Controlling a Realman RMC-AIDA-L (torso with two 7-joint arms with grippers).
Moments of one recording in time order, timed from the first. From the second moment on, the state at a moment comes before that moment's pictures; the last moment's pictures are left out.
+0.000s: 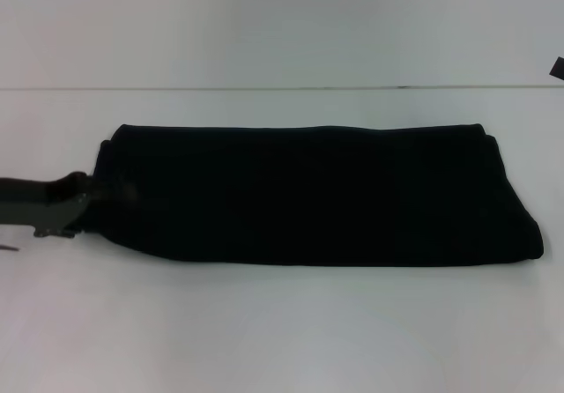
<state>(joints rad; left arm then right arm) -0.69 -1.95 0.38 0.61 2.56 1.35 -2.59 0.60 1.95 -0.17 -0.58 -2.05 -1.38 1.75</state>
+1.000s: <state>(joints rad) -0.66 -1.95 0.38 0.61 2.57 1.38 -2.62 0.61 1.95 -0.17 -0.58 -2.05 -1.38 1.75</state>
